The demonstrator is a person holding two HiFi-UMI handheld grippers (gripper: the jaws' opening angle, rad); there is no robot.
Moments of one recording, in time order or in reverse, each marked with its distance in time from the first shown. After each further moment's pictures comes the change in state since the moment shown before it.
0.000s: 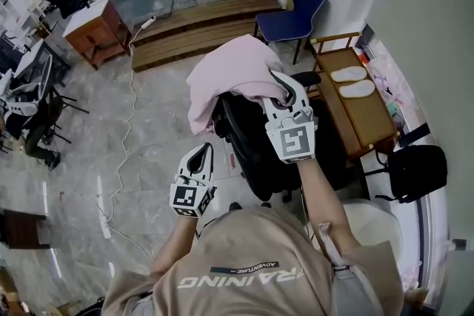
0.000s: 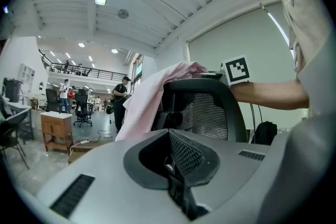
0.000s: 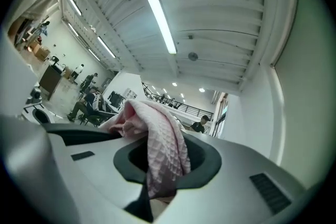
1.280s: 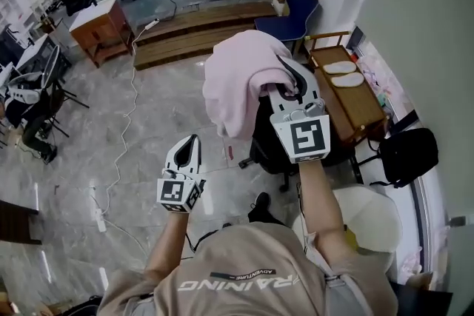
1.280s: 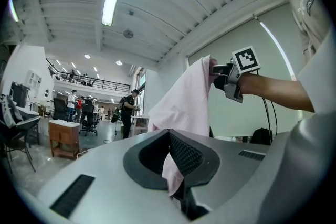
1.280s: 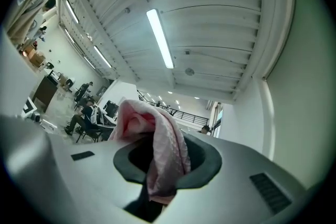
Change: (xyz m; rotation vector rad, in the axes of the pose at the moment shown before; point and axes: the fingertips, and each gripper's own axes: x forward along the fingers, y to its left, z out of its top) left arm -0.162 -0.006 0.028 0.002 -0.132 0.042; right arm -0.116 0.065 0.155 0.029 -0.103 -0.059
